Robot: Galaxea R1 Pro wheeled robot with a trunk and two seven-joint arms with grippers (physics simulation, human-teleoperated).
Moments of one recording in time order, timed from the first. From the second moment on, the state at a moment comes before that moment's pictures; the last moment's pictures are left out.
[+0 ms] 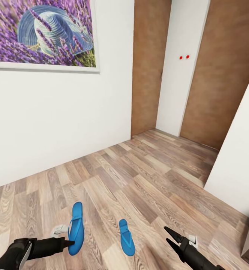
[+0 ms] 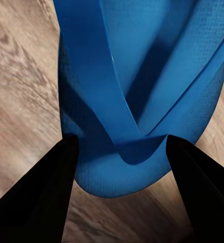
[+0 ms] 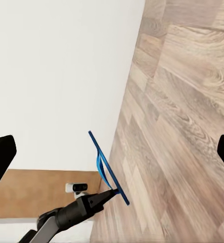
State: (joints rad) left arm -0.47 0.21 0.42 -0.51 -0.31 0.49 -0.98; right arm -0.03 -0.17 -0.09 -1.07 -1.02 0.62 0.71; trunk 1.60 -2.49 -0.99
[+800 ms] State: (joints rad) left arm -0.47 0.21 0.42 -0.51 -0.31 0.49 -0.98; right arm -0.03 -0.16 -0.09 -1.07 -1.02 0.62 0.71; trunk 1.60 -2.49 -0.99
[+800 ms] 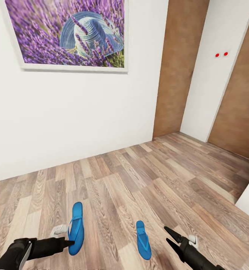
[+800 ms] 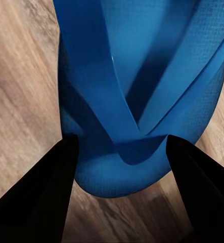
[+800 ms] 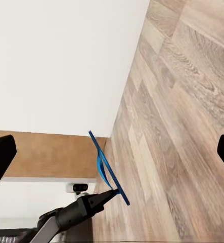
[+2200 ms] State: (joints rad) left arm -0.47 0.20 0.42 -0.50 -0.31 0.49 -0.98; right arm -0.03 -0.17 -0.05 -1.07 -1.02 0.62 0.65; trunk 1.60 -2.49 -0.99
